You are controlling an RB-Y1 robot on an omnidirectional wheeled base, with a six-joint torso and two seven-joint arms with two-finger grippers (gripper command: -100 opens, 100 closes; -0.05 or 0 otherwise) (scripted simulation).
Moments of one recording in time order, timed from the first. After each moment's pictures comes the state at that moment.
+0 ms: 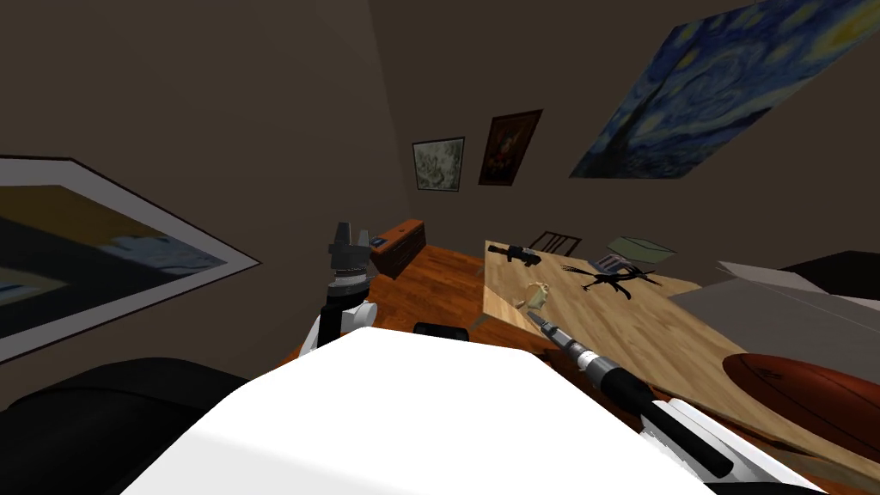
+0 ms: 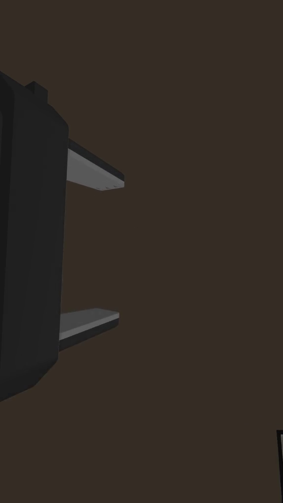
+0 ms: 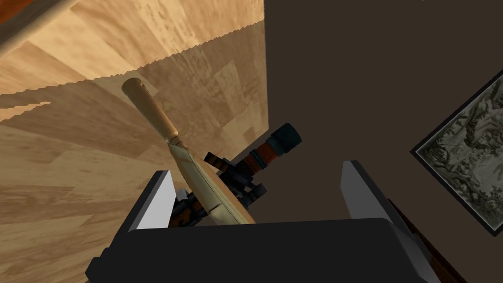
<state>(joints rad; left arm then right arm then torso) 0.51 0.03 0.07 -2.40 -0.03 -0.49 -0.02 0.87 -1.10 0.01 -1.80 0.01 -0.26 -0.12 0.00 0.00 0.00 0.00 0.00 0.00</state>
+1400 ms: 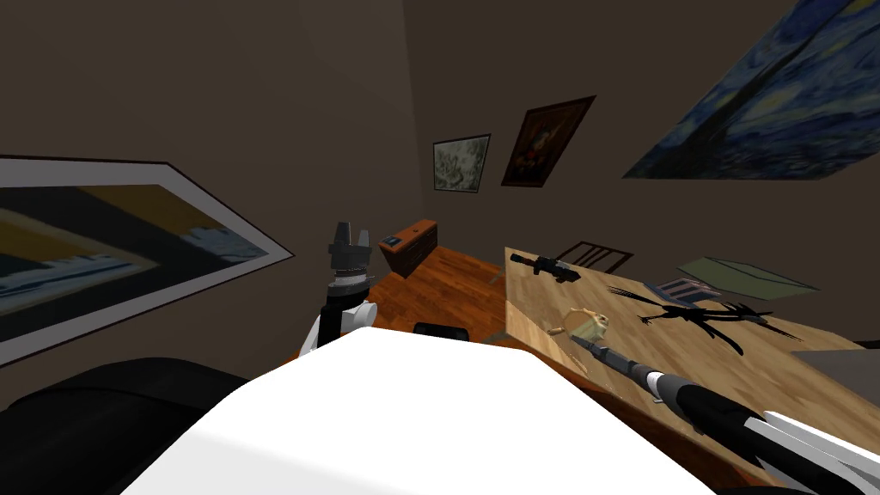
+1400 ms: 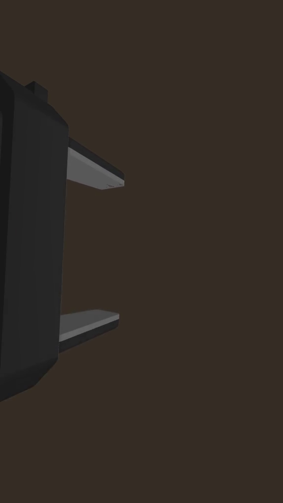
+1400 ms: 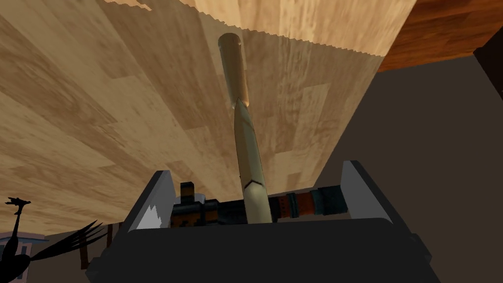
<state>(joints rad) 0.51 0.03 0.07 -2.40 -0.03 -0.49 -0.02 1.02 -1.47 0.00 -1.60 -0.01 -0.12 -0.16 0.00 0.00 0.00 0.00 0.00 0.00</state>
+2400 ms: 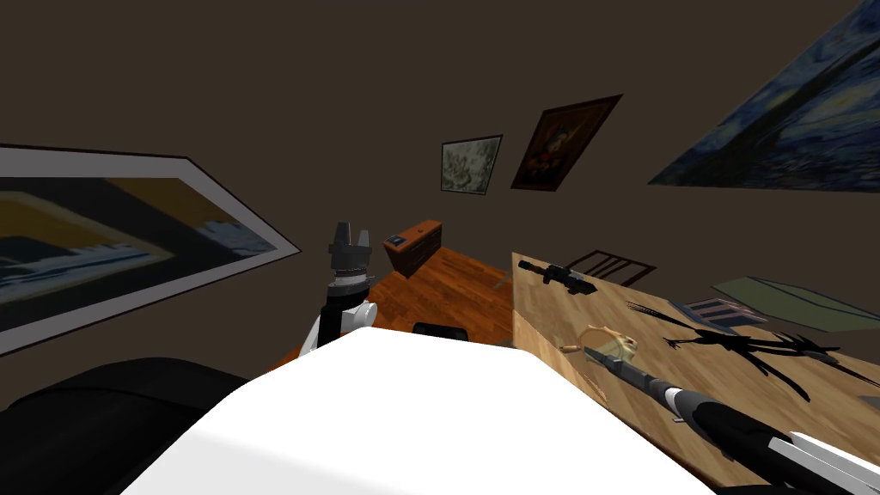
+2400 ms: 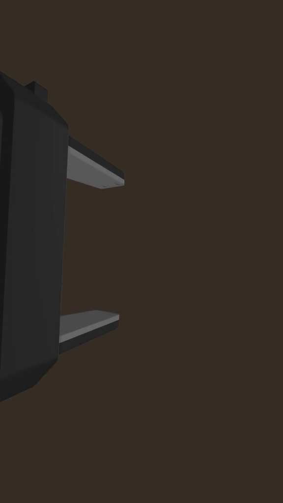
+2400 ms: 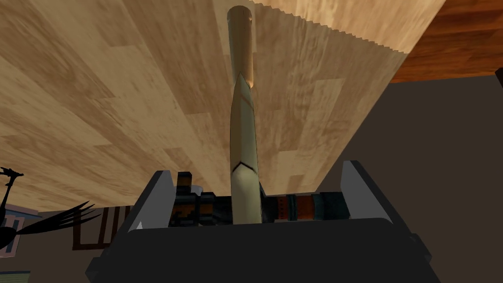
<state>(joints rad) 0.51 0.03 0.07 -2.40 -0.03 -0.49 -0.02 0.99 -1.45 0.06 -1.51 0.02 -0.11 -0.13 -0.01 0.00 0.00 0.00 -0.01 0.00</state>
